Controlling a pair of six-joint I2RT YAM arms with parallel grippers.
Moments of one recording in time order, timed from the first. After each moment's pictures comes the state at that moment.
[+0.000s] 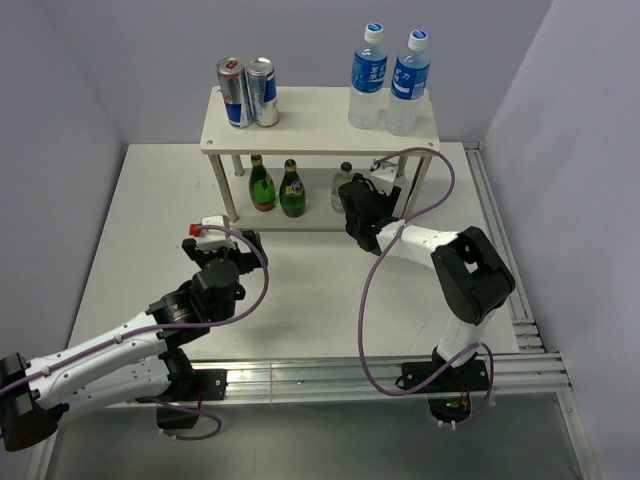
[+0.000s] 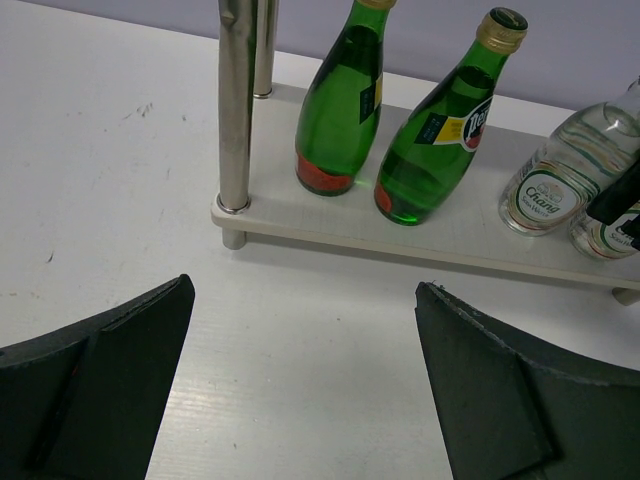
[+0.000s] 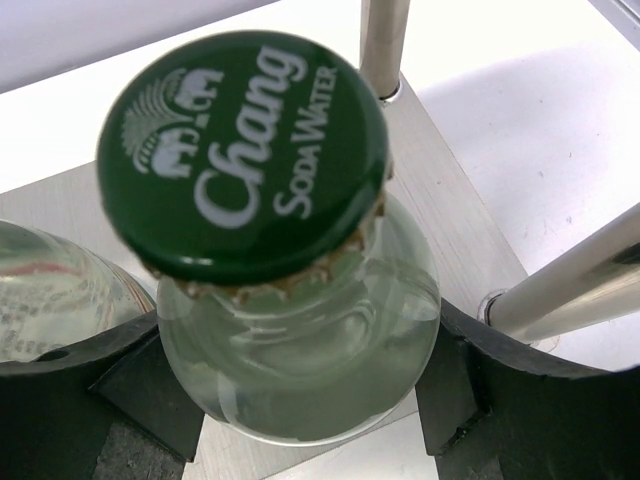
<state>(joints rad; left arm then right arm) -1.00 0.82 0.61 -0.01 -0.99 -0.41 0.57 1.74 1.01 0.24 0.92 0.46</state>
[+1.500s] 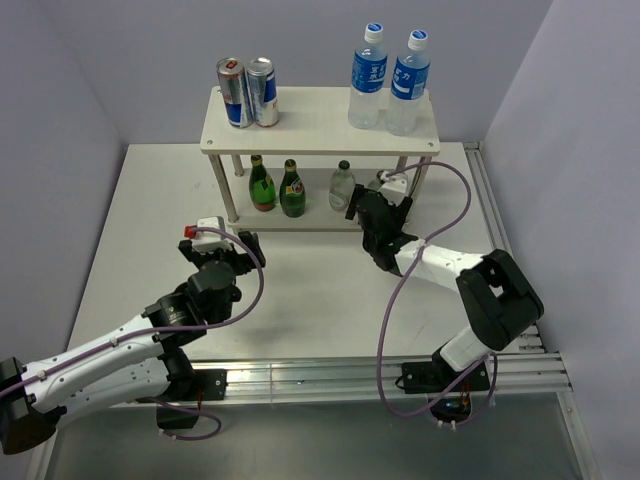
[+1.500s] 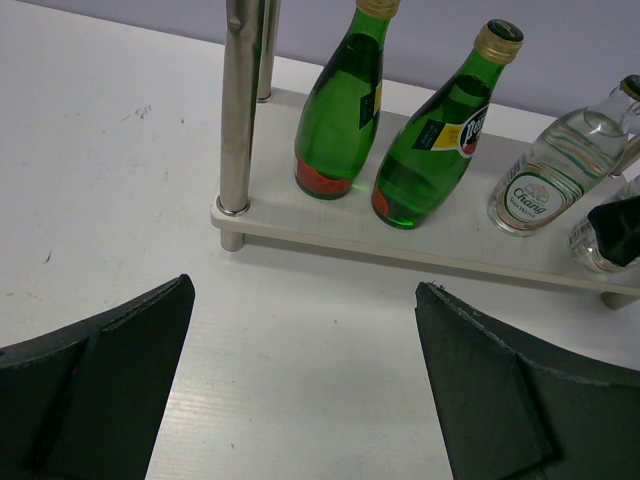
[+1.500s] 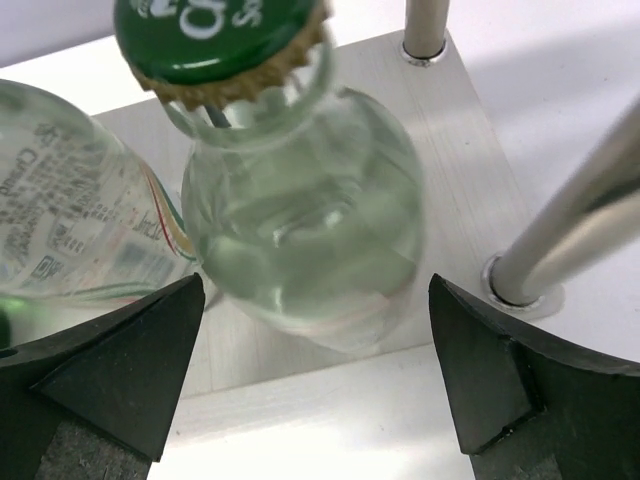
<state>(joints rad) -1.00 0.78 0.59 -0.01 -0.99 -0.41 0.56 1.57 0.81 0.33 0.72 0.44</state>
